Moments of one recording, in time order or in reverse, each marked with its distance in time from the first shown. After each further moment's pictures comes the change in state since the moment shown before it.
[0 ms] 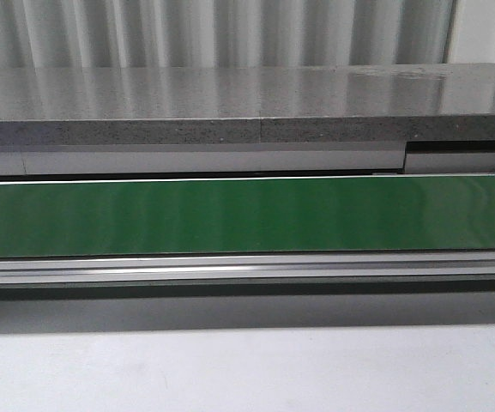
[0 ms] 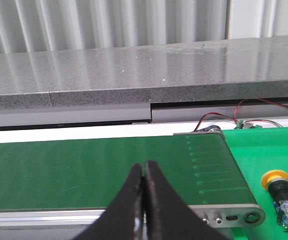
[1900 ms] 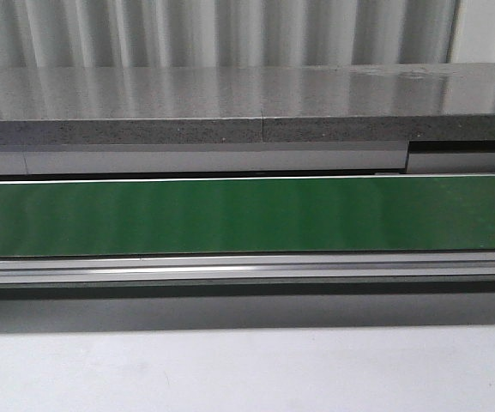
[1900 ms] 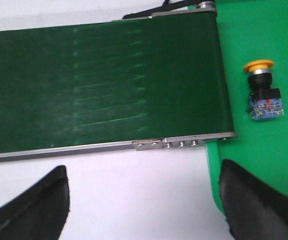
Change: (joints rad) left arm 0.000 0.000 0.000 0.000 0.000 0.000; right arm -0.044 0.968 -0.899 -0.006 0.827 0.028
